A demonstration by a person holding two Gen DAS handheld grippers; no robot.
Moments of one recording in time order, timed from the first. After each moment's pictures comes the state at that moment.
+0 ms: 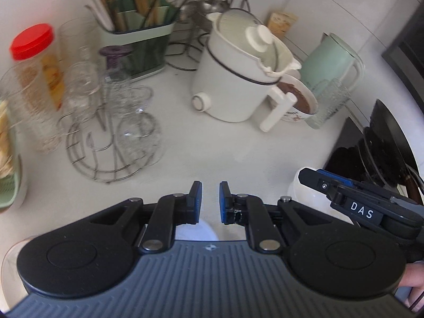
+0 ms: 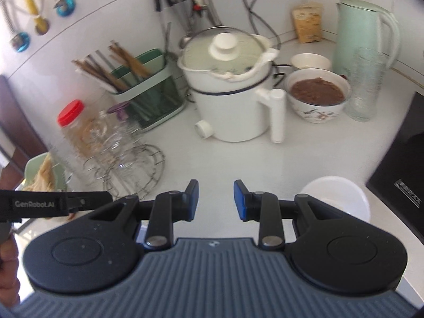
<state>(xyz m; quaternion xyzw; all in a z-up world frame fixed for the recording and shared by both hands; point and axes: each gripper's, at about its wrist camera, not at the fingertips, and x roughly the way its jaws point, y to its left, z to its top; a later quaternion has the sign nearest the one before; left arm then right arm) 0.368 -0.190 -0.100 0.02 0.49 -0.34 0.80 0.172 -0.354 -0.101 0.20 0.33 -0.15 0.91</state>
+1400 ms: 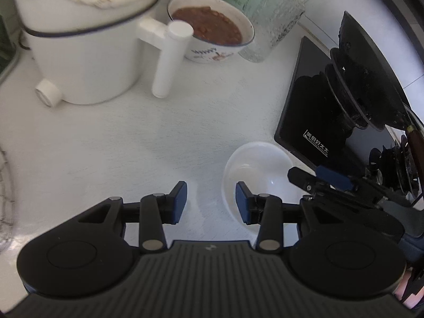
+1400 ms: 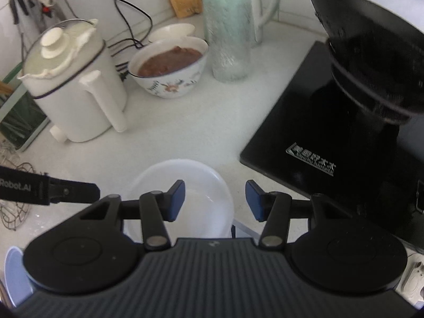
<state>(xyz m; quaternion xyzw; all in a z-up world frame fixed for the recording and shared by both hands) 0.375 -0.410 -0.188 0.13 0.56 -0.47 0.67 0.120 -0.468 -0.179 0.24 0.36 -0.34 0.83</state>
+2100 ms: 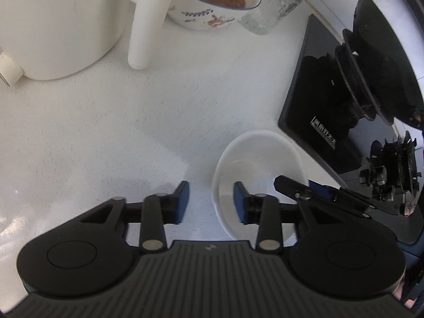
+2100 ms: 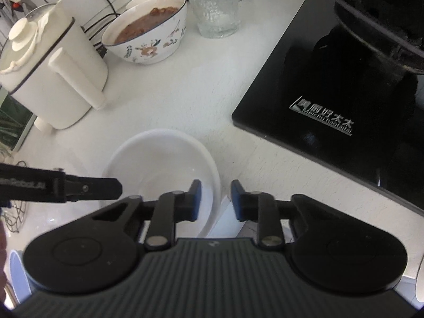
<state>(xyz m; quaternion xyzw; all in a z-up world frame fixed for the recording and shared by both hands) 0.375 -0.442 -0.234 0.14 0.61 -0.46 0.63 0.124 -0.495 -0.224 0.32 0.40 -0.31 0.80</state>
